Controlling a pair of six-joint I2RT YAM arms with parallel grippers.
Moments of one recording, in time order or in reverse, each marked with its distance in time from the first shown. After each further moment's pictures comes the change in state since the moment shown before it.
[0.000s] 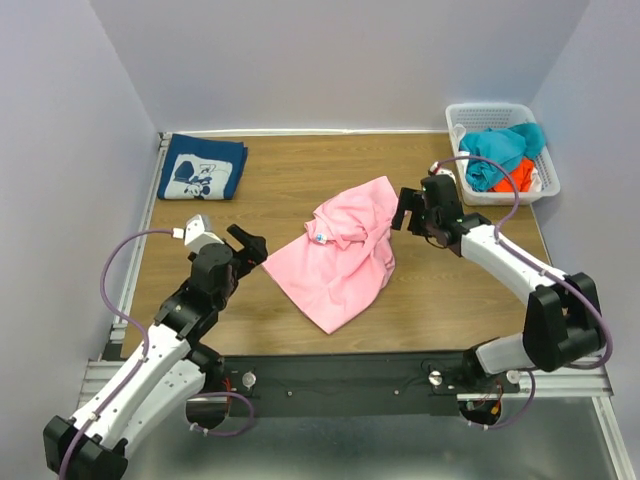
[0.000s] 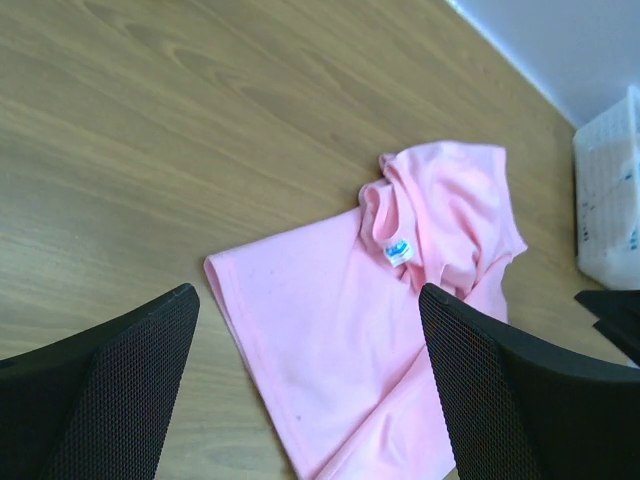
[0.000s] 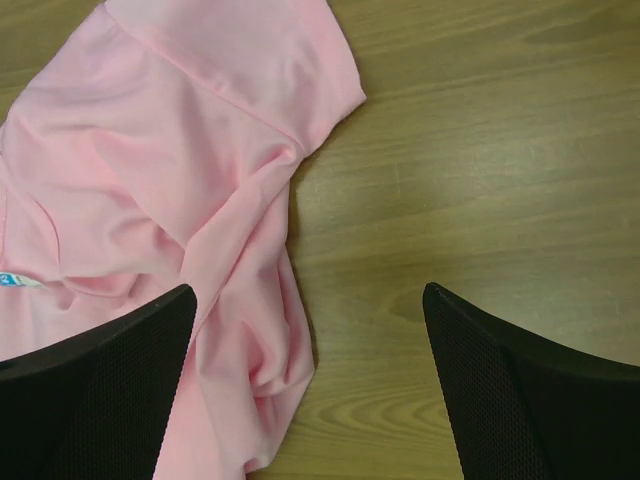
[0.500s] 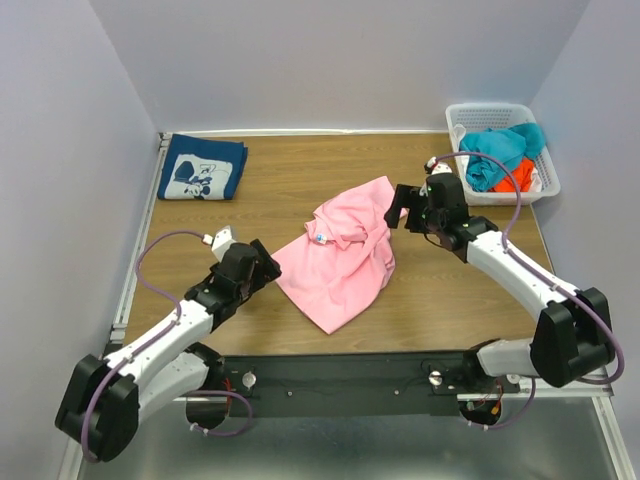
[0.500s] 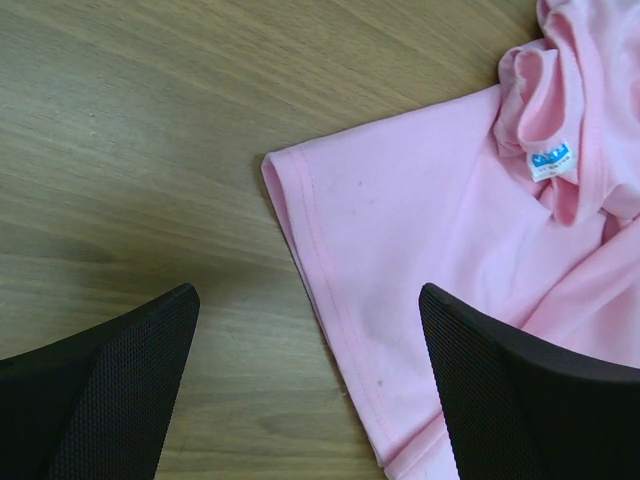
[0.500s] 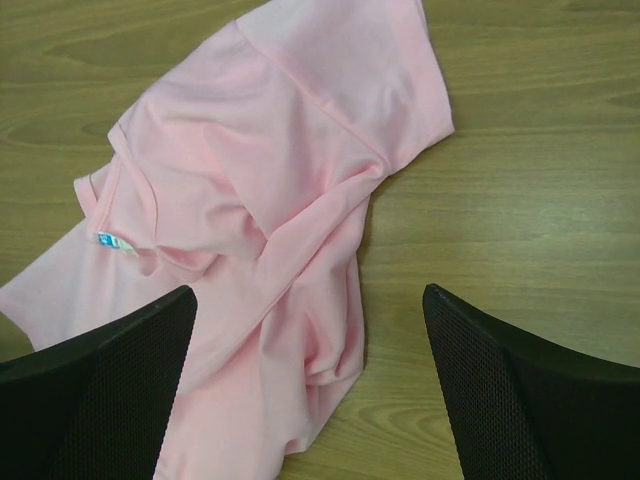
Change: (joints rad) left arm 0.000 0.284 -0.112 0.072 0.139 -0.053; right arm 0.012 -0.102 -0.026 0.044 -0.097 -0.042
